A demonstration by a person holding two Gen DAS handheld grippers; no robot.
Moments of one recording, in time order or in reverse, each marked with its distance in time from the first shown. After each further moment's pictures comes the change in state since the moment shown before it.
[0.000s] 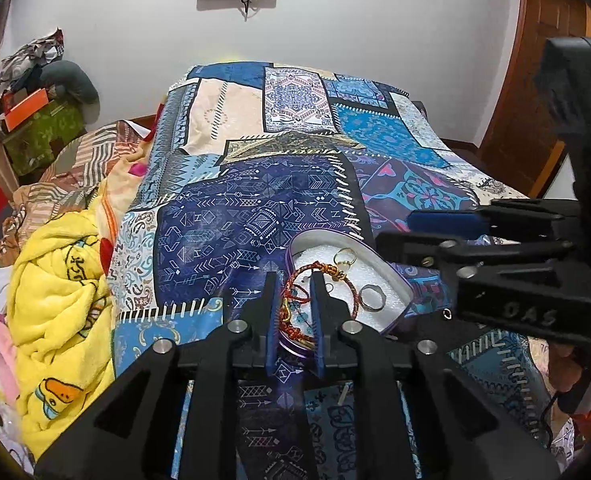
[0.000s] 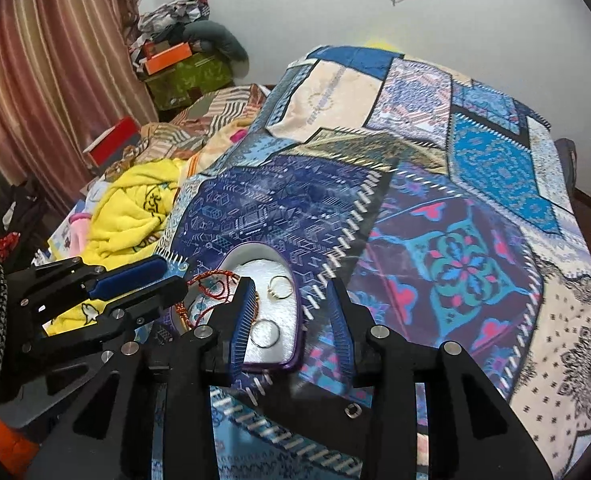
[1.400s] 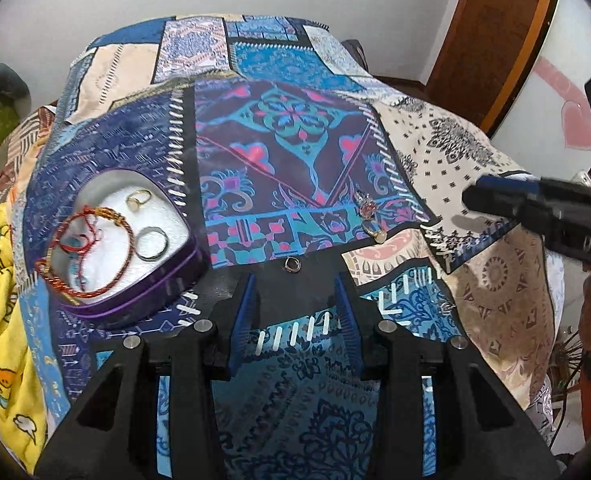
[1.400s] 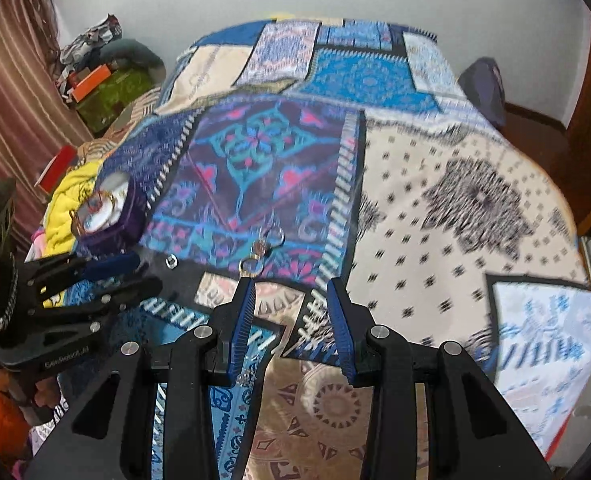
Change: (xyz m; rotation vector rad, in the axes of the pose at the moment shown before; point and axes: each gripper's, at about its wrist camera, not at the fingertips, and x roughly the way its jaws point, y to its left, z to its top) left arm 0.041 -0.122 -0.029 0.123 0.210 -0.165; right arm -0.066 -0.120 -0.104 0.244 0.073 -0.123
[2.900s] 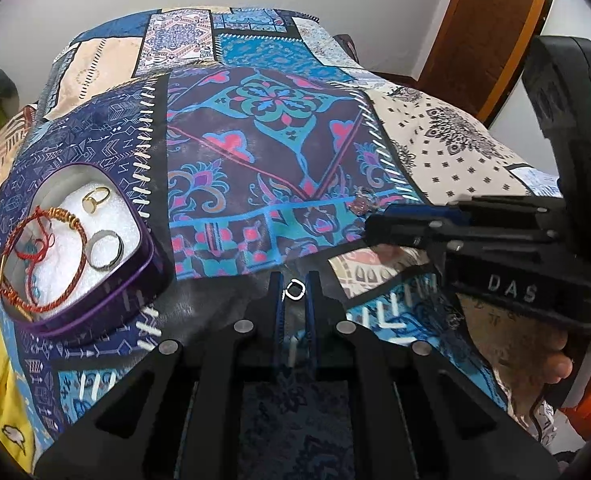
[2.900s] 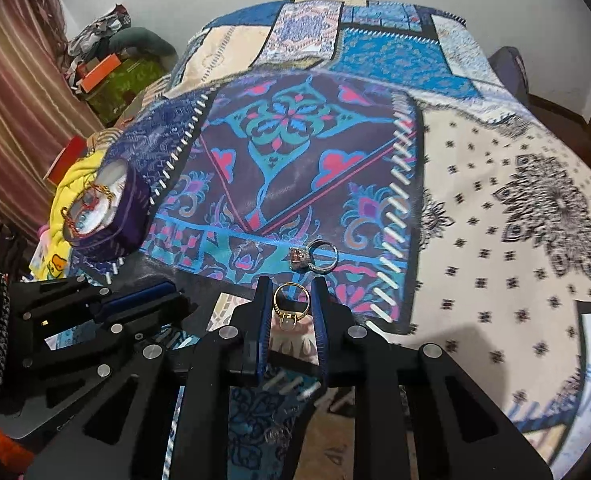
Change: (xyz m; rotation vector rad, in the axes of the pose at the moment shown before) left arm 0.023 -0.008 -0.001 0.013 0.000 -0.034; right arm 0.034 0.017 0.009 -0.008 0.030 0.060
